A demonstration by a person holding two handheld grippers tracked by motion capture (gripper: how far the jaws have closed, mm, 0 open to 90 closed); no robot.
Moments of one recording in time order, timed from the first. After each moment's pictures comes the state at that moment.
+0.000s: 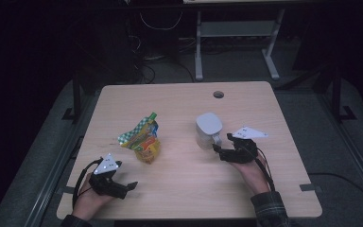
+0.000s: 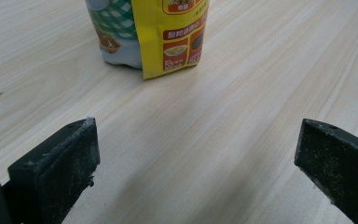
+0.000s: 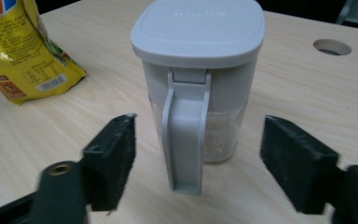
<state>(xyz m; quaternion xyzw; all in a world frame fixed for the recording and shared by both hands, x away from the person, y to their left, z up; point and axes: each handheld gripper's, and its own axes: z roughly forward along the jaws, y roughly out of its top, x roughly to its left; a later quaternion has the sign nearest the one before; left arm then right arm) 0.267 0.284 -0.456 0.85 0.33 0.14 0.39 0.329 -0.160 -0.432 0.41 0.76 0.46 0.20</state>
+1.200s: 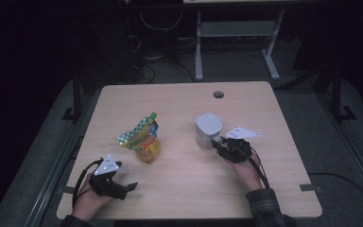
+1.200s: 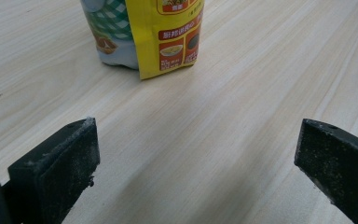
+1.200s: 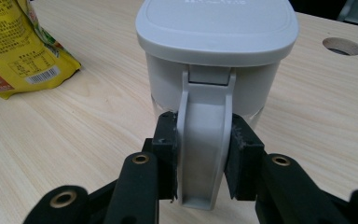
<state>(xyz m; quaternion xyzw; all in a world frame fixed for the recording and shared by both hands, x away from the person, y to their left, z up) 0.266 0.283 -0.456 0.85 0.32 0.14 0.39 0.335 -0.147 -0.440 0.40 0.77 0.45 0.20</state>
